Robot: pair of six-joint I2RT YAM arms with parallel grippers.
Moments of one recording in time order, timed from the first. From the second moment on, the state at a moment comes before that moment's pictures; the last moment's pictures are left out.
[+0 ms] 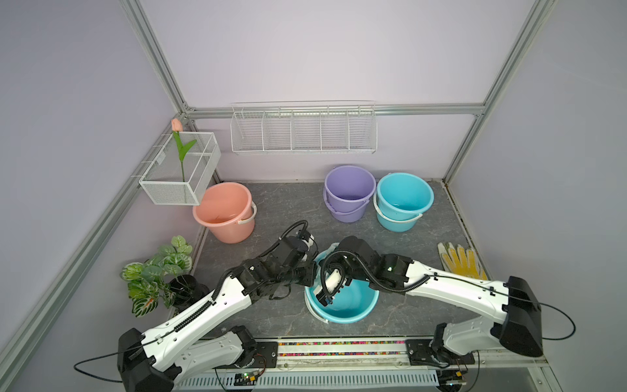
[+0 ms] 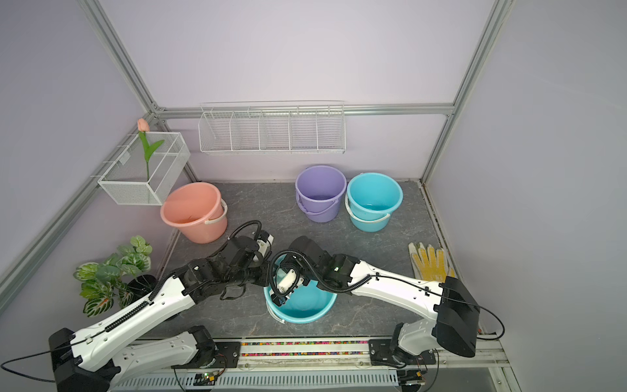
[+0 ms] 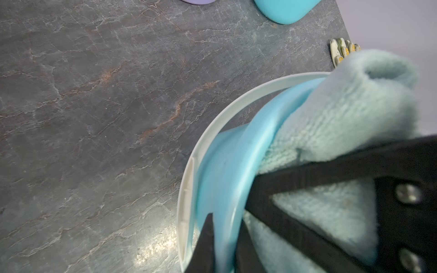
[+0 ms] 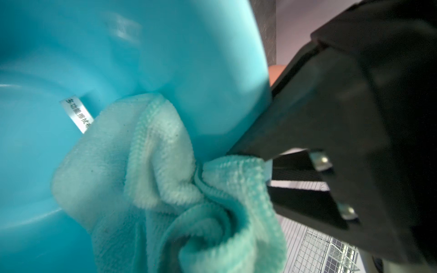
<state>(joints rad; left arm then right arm) -0.88 1.03 0.92 -0.71 0.04 -0.56 1.09 1.41 1.09 -0.34 0.07 -1.61</state>
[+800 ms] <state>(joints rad) -0.89 1.01 0.92 -0.72 0.00 -0.55 1.11 1.14 1.11 -0.99 0.16 -1.25</state>
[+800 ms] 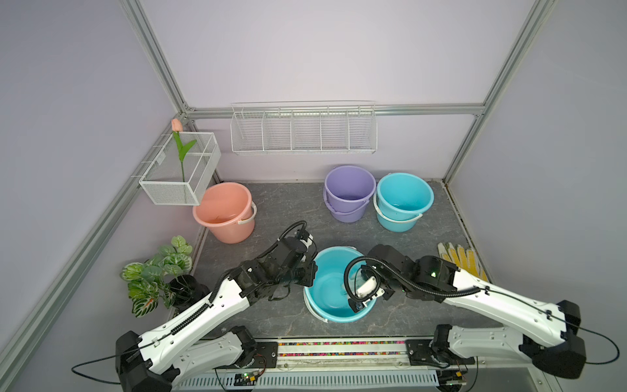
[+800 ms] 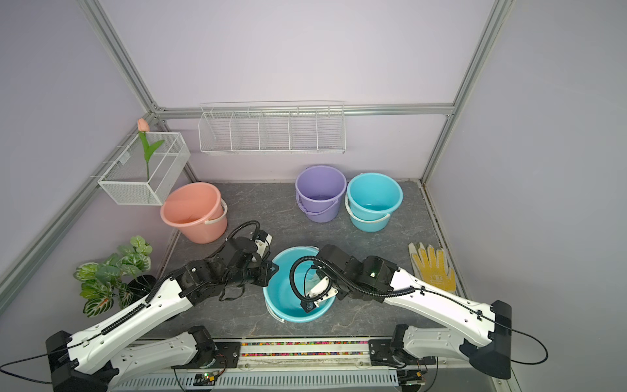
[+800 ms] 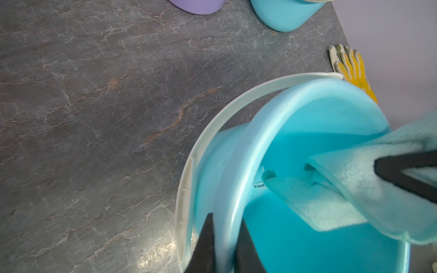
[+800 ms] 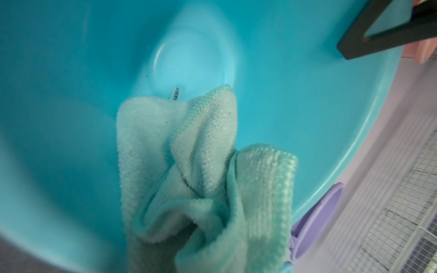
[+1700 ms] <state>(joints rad) -0.88 1.03 0.92 -0.71 -0.03 -0.61 1.21 1.34 1.02 -0.28 -0.02 -0.62</state>
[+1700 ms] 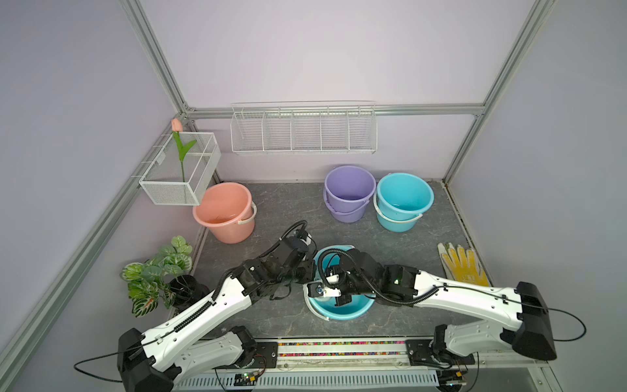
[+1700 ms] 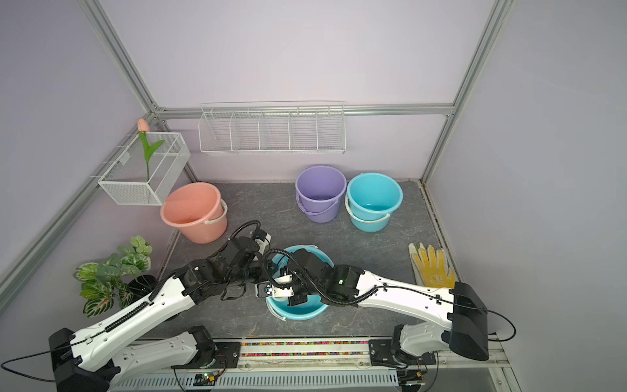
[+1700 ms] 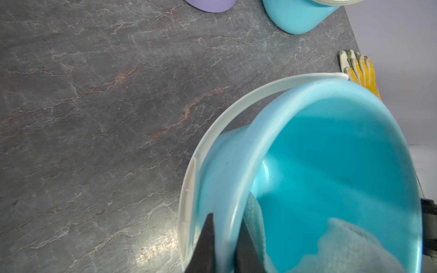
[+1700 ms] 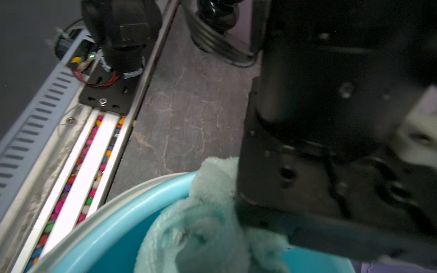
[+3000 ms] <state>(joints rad) -0.27 1.62 1.50 -0.72 -0.16 -0.89 0.97 0.84 0.95 -0.42 0.63 -0.17</state>
